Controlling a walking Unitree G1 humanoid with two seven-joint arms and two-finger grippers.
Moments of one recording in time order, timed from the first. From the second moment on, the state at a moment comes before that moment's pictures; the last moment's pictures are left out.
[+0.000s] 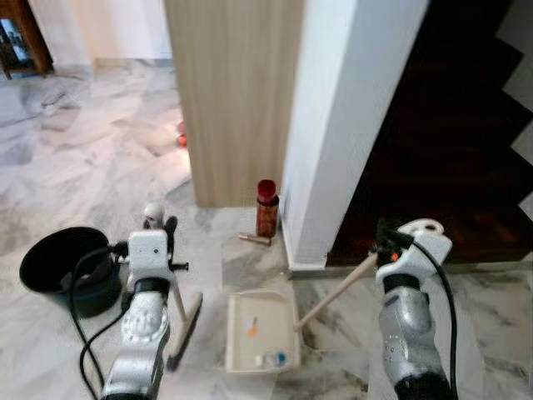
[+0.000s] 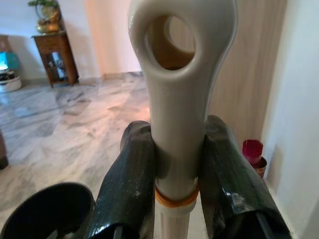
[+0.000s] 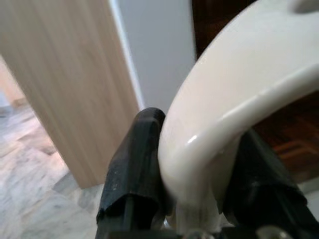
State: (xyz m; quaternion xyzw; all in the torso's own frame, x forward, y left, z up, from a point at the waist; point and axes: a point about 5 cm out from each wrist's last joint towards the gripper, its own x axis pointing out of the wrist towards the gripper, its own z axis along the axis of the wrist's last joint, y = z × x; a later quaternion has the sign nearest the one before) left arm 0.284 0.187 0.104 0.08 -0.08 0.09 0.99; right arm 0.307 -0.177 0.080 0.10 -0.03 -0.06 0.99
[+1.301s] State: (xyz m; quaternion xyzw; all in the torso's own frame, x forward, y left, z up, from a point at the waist) left arm 0.287 0.178 0.107 0.07 -0.09 0.08 0.99; right arm 0.310 -0.176 0.081 0.09 -0.03 -0.05 0.99
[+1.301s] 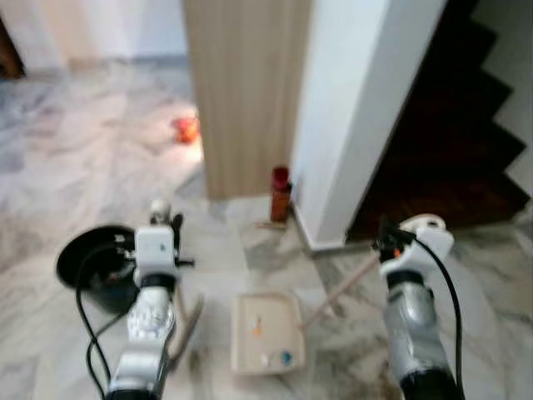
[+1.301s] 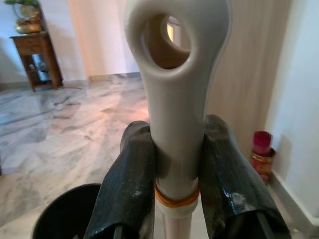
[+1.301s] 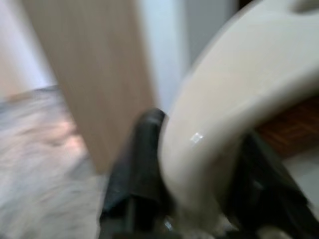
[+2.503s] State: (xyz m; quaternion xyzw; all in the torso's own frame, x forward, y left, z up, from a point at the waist) left arm 0.288 0.178 0.108 0.07 -0.09 0.09 0.99; right arm 0.313 -0.177 0.083 0.08 -0.03 -0.05 1.00
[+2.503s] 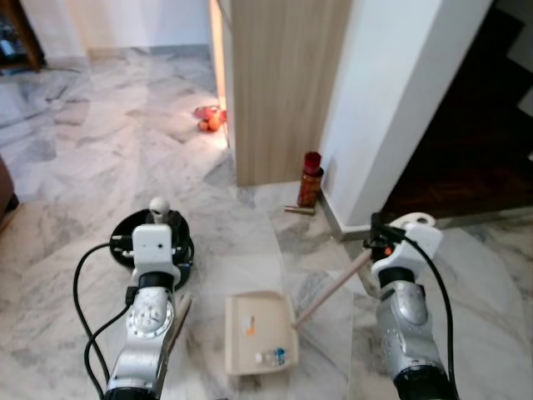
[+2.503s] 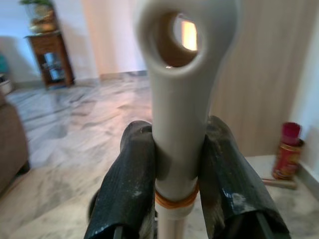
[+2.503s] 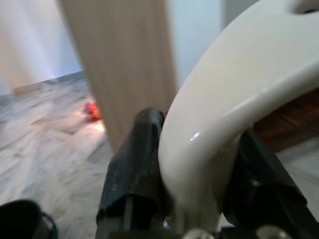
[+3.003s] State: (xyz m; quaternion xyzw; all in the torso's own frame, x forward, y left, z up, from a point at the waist) left arm 0.288 0.179 0.108 0.06 -0.08 0.09 0.99; right arm 0.314 -0.172 0.082 0.08 -0.02 -0.05 1.00
